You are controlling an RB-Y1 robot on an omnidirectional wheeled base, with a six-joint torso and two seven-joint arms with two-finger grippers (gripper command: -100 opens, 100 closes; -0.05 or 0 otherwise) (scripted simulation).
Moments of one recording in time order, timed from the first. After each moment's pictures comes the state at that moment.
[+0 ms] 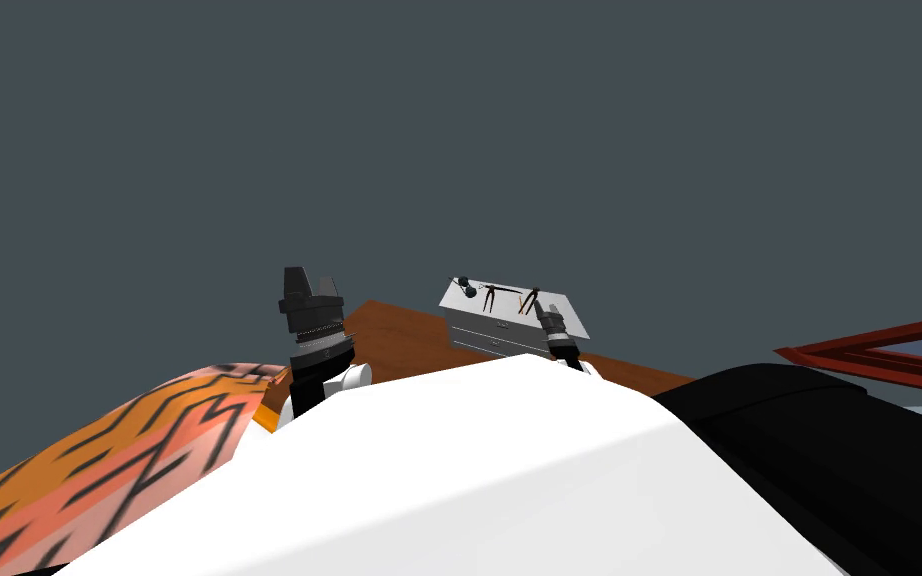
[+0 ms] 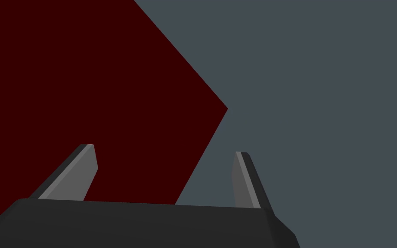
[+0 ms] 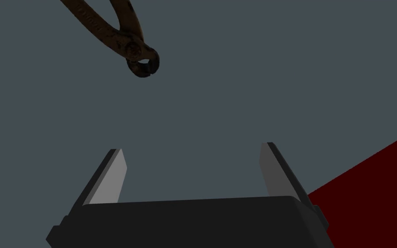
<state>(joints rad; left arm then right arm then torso) 0.45 0.00 0.07 -2.28 -0.06 -0.51 -0.11 0.39 -0.27 -0.30 -1.42 0.04 -0.73 0.75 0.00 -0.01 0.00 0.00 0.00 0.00</state>
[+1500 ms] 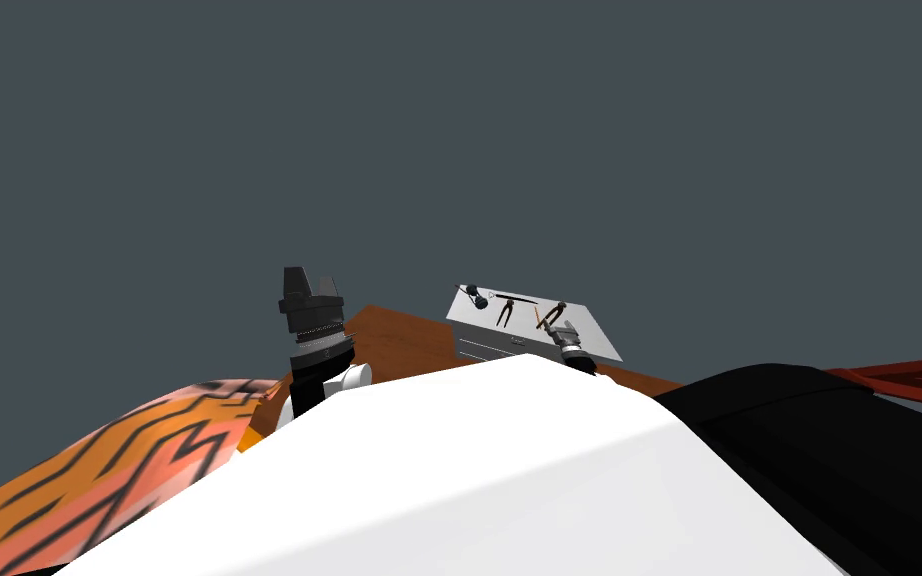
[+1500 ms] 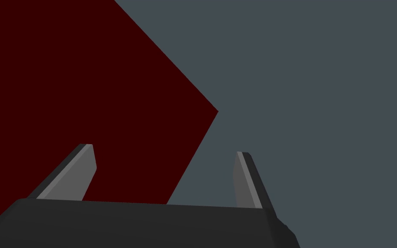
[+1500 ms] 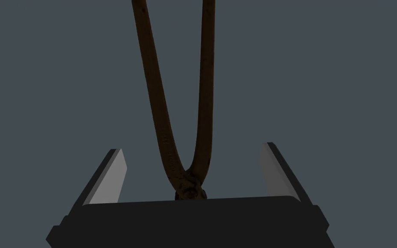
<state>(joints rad) 0.45 0.00 0.07 -2.28 -0.06 -0.51 -0.11 0.36 -0.37 -0.35 -1.10 0.10 -0.68 1.04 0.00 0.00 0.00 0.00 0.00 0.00</state>
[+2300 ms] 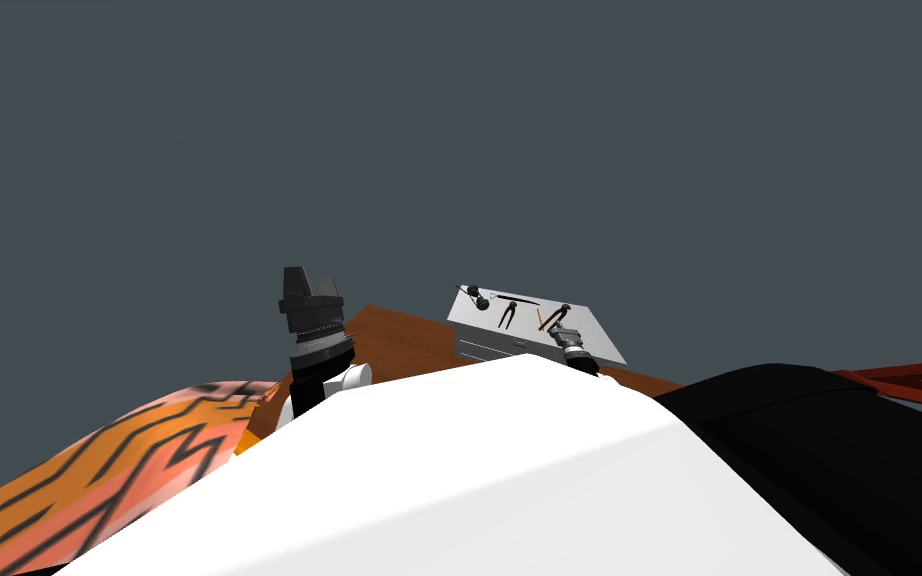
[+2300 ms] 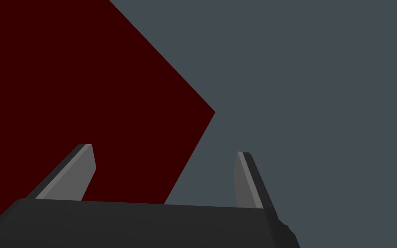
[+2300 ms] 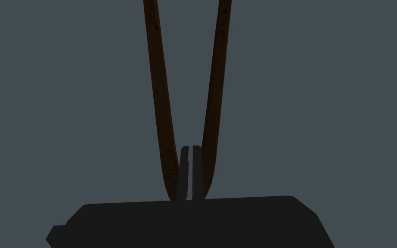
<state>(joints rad) 0.45 0.00 0.07 -2.28 -0.06 -0.51 -0.11 0.34 -0.39 -0.36 -1.05 0.10 -0.68 1.07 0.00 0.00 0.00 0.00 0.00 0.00</state>
